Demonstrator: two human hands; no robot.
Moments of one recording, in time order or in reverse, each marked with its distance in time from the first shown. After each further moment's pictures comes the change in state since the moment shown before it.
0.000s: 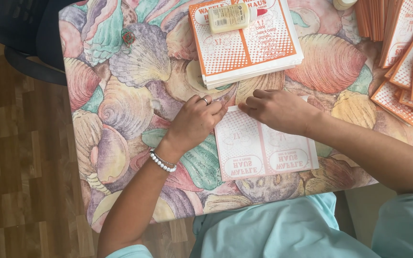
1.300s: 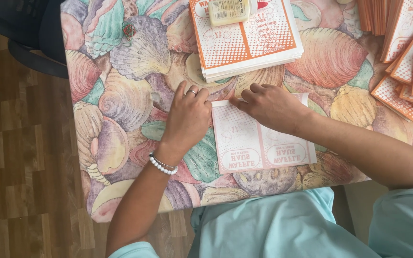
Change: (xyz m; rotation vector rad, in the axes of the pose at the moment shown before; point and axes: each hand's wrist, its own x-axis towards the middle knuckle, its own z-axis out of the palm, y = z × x) left_hand 0.003 0.026 -0.024 0.097 -0.235 -0.353; right_hand 0.008 -0.015 -0.012 -0.060 -0.115 0.109
